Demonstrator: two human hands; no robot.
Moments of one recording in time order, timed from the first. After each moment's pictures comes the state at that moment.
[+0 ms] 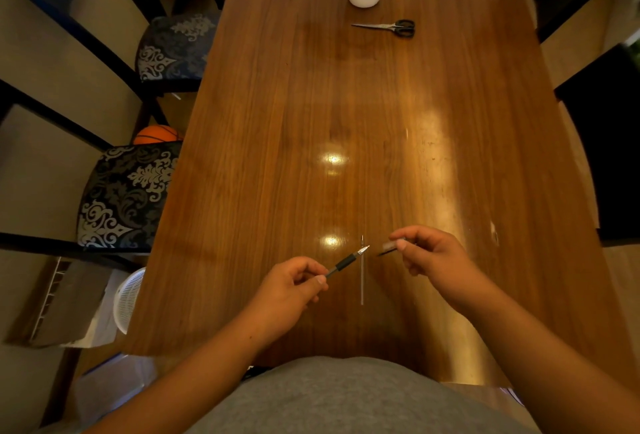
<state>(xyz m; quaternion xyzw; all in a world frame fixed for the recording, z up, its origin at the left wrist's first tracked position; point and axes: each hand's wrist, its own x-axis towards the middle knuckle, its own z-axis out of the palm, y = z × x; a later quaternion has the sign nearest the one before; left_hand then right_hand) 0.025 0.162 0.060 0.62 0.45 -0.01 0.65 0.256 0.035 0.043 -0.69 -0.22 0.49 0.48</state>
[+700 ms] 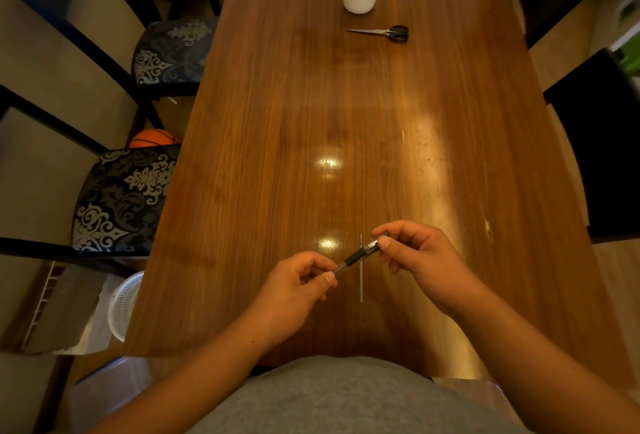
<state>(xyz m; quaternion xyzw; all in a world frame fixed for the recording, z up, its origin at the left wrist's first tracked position) 0.027 0.155 0.083 0.63 0.40 0.03 0.66 0.224 0.046 0.080 -0.65 -0.27 0.48 0.52</state>
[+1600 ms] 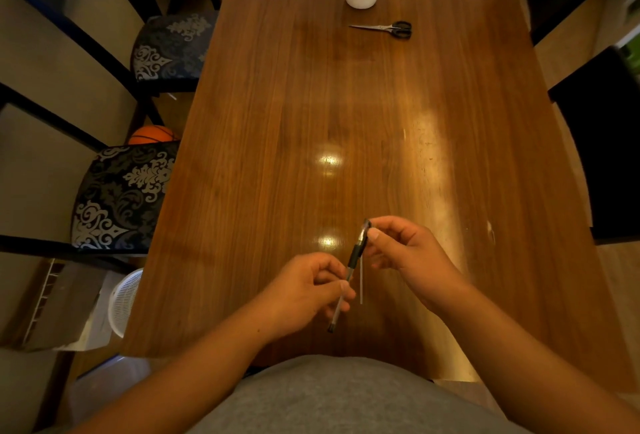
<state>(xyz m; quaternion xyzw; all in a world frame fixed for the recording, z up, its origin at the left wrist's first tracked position) 0.043 0.161 0.080 0.59 0.35 -0.04 0.73 0.216 0.065 0.075 -0.65 -0.22 0.50 0.53</state>
